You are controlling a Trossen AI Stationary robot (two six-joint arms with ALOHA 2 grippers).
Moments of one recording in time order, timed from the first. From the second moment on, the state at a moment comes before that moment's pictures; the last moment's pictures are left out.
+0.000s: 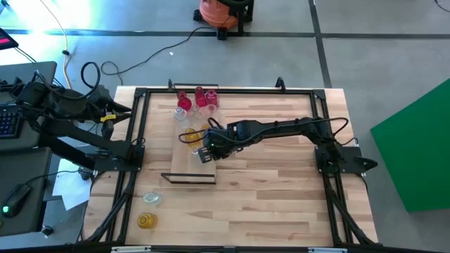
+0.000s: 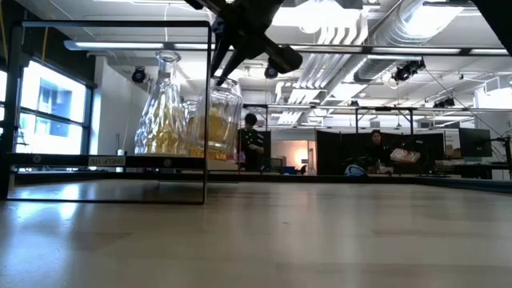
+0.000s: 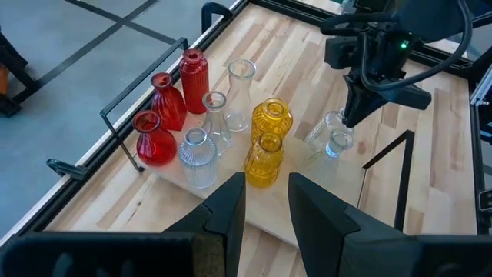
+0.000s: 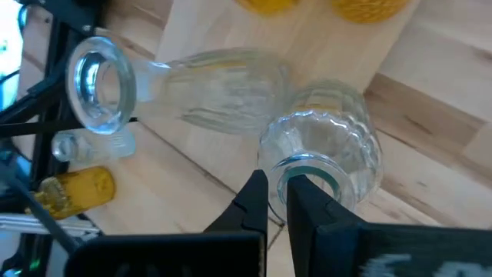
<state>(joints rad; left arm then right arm) -0.20 0.72 1.55 -1.54 -0.46 -0.48 0.06 2.10 1.98 -0.91 -0.02 1.19</state>
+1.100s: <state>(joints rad) -0.20 0.72 1.55 -1.54 -0.46 -0.48 0.06 2.13 1.98 -0.83 -0.05 1.19</state>
